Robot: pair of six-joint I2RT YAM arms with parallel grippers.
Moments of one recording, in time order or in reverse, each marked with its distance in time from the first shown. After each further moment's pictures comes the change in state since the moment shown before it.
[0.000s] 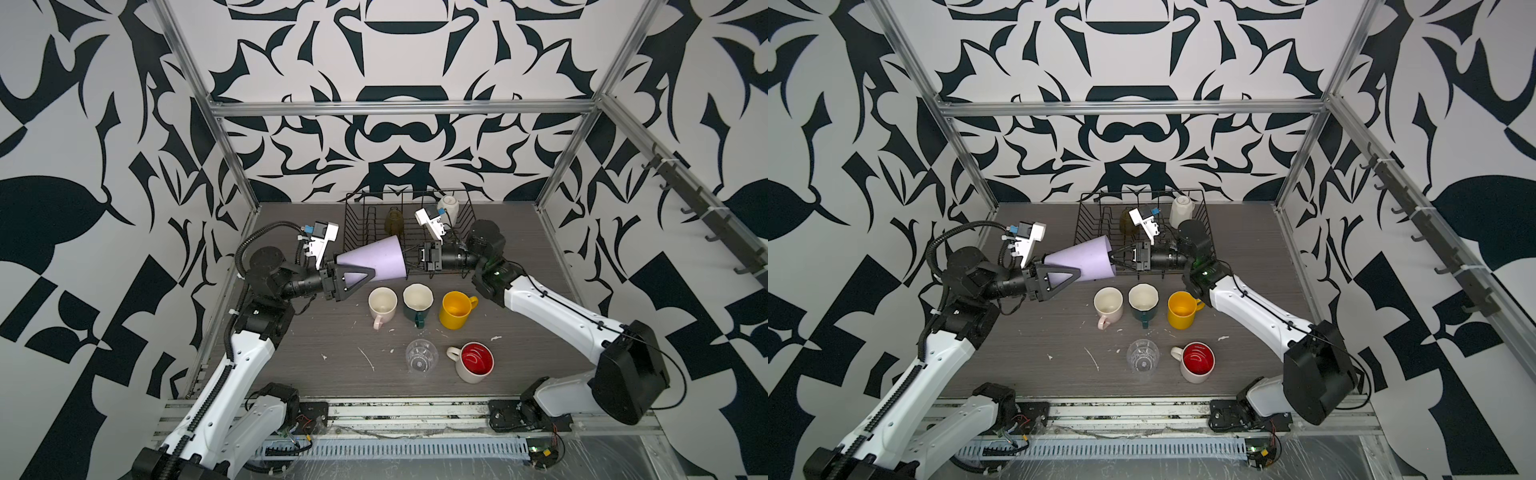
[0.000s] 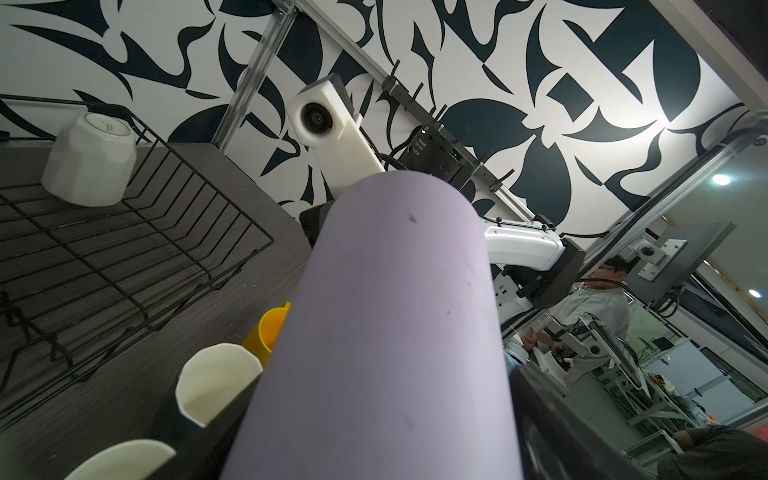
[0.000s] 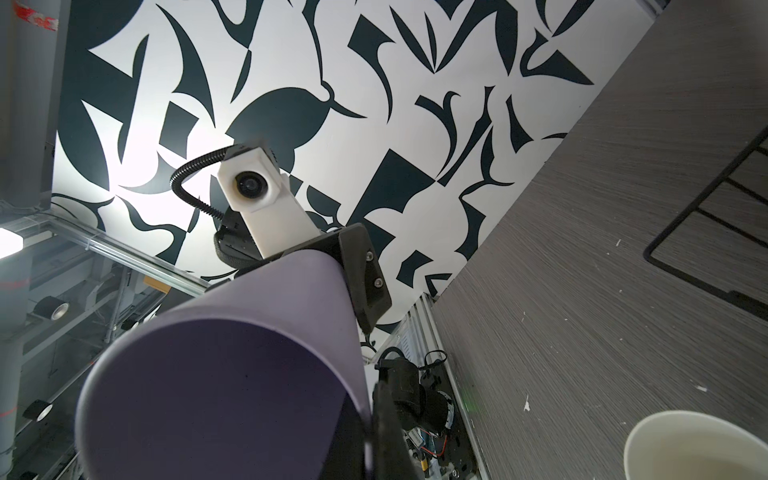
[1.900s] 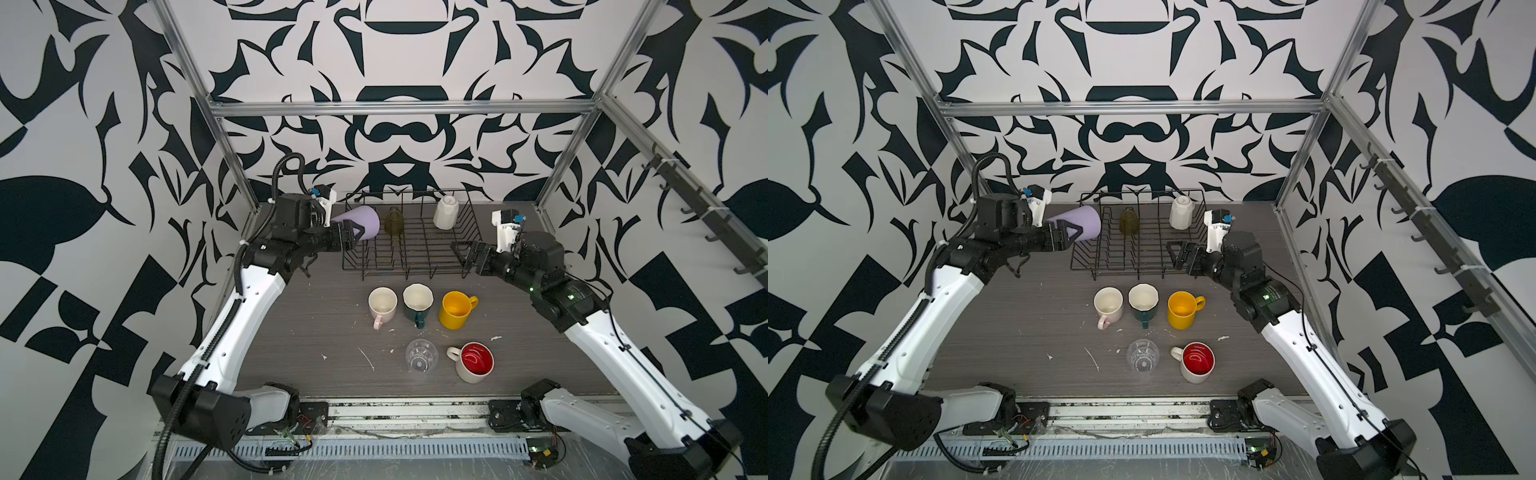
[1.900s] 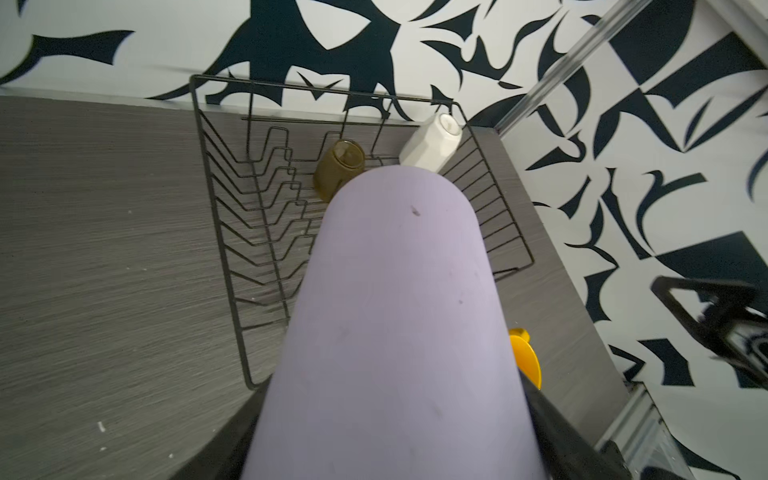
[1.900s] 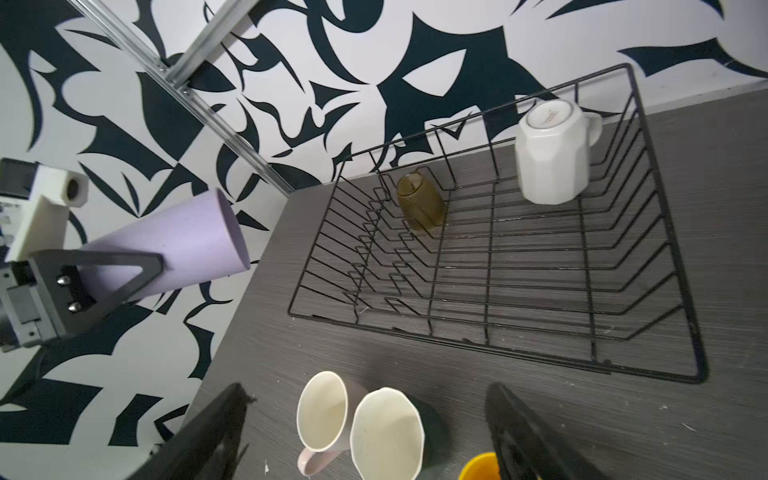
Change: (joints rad) left arm -0.019 0.444 0.641 -0.877 -0.771 0.438; right arm -0.160 -0.418 0.001 -0.842 0.798 -0.494
